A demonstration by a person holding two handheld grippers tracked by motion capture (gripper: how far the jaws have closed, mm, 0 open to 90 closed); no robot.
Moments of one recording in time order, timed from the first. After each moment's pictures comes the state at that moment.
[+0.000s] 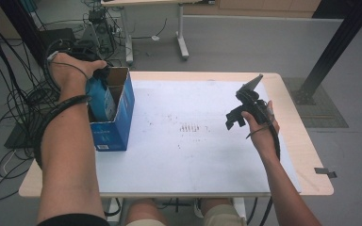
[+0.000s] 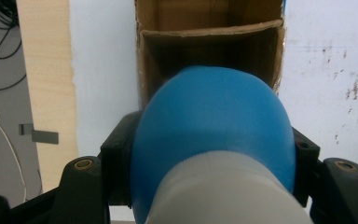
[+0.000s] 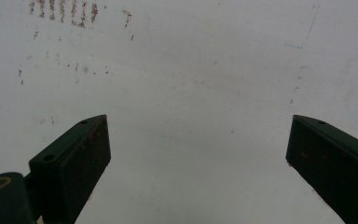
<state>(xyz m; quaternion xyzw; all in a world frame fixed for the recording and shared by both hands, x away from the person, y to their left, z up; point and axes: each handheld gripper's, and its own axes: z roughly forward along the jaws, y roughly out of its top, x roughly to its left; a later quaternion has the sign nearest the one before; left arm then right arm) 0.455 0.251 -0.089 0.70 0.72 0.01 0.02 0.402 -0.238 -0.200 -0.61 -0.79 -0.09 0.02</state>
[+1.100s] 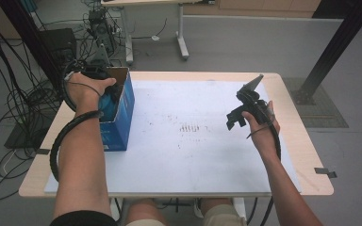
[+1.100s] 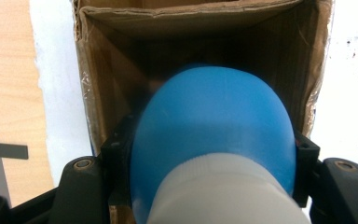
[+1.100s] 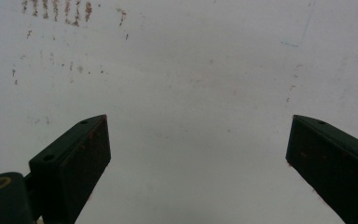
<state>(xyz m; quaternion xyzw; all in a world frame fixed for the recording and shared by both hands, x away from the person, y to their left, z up) 0.457 0.241 -0.143 0.70 0.71 0.00 0.02 0.404 -0.237 -0.201 -0.61 -0.79 -0.08 0.02</state>
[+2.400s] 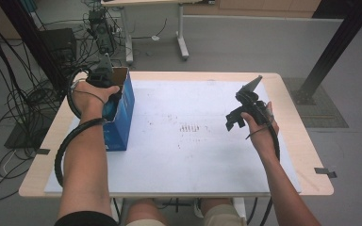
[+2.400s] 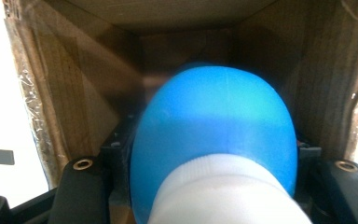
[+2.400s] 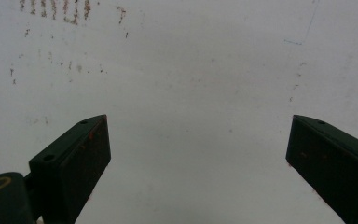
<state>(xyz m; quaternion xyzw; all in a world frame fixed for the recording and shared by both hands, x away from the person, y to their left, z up) 0.458 0.237 -0.169 0.70 0.71 0.00 0.01 0.404 -0.236 -0.204 -0.61 -0.79 -0.08 0.02</state>
